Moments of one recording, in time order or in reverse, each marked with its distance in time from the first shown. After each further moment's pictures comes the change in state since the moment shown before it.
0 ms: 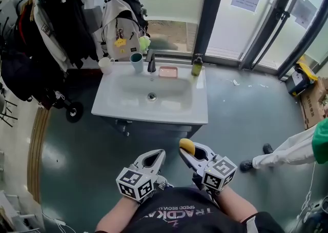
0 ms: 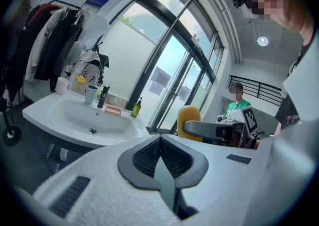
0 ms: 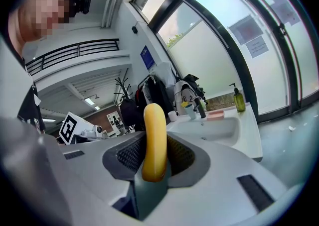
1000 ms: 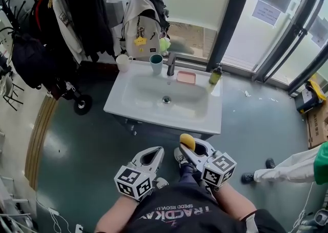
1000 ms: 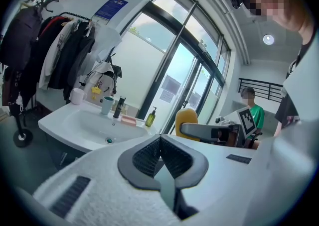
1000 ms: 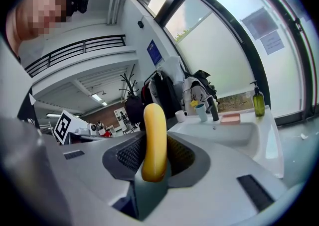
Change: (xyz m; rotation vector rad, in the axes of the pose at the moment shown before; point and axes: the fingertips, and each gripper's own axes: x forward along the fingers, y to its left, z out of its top) left arm -0.029 0.058 0.035 -0.011 -0.080 0.115; right arm 0.074 0.009 0.017 -0.048 0.043 0.083
